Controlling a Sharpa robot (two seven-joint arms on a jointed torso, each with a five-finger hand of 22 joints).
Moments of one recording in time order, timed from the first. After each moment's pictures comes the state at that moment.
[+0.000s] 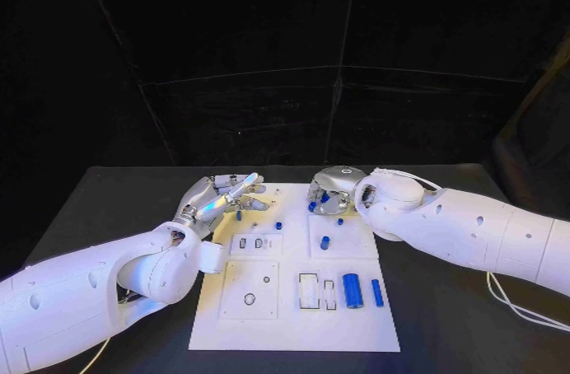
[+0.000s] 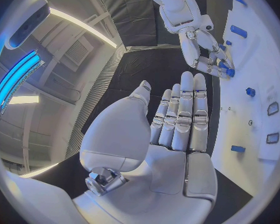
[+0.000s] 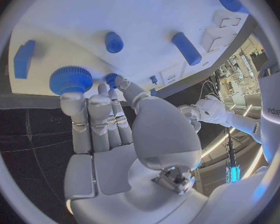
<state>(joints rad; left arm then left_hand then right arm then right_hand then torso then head) 1.10 -0.87 -0.01 1.64 -0.02 -0.34 0.52 1.31 0.01 0.03 0.19 0.07 0.98 0.19 0.13 0.07 1.09 0.14 0.15 0.07 1.23 0.08 0.27 0.30 0.18 1.04 0.19 0.35 0.14 1.22 -0.60 -0.01 1.26 -1.67 -0.16 -0.07 1.26 0.00 0.31 -0.23 0.18 1.02 0.17 0.07 0.07 1.14 0.10 0.07 0.06 1.46 0.01 1.06 0.79 0.15 1.19 0.12 1.24 0.89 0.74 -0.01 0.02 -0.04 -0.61</state>
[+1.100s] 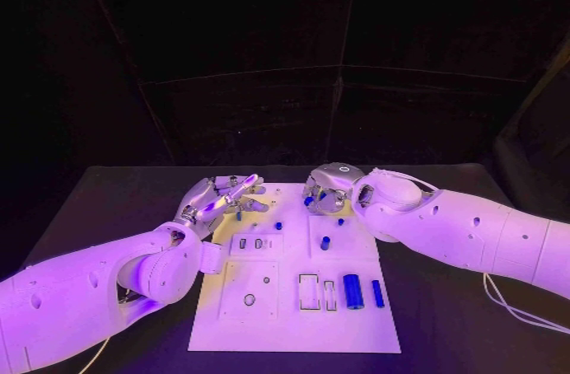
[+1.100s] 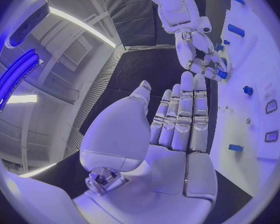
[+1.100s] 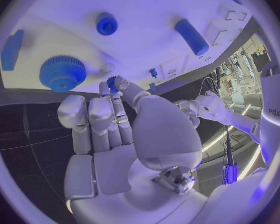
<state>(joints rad) 1.10 -0.87 -0.01 1.63 -0.02 -0.32 0.51 1.31 0.01 0.03 0.19 0.07 0.97 0.20 0.13 0.07 1.09 0.14 0.15 0.07 1.23 0.08 0.27 0.30 0.18 1.04 0.19 0.35 0.14 1.22 -0.59 -0.01 1.26 -1.65 -0.26 -0.06 1.28 0.02 0.41 -0.19 0.12 1.09 0.15 0.09 0.07 1.23 0.08 0.08 0.07 1.47 0.00 1.15 0.85 0.13 1.23 0.10 1.32 1.00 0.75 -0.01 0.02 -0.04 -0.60</state>
